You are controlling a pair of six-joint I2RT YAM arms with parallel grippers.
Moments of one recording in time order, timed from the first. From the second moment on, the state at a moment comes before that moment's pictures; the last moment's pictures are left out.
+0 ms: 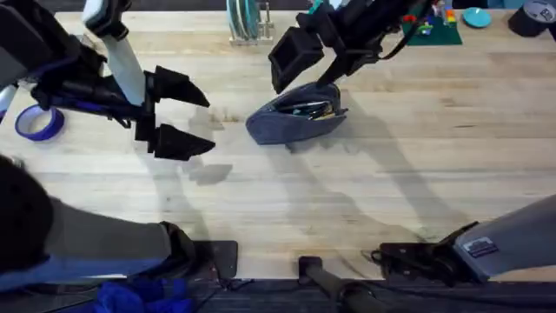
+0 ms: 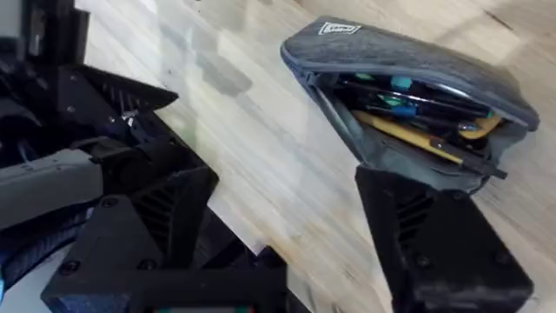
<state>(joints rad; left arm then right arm) 0.44 1.60 1.13 -1.44 0.88 1.79 0.49 1.76 1.77 -1.30 -0.52 0.08</state>
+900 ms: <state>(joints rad) 0.53 1.79 1.13 -1.42 0.96 2.06 0.49 1.84 1.77 -1.29 -0.54 0.08</state>
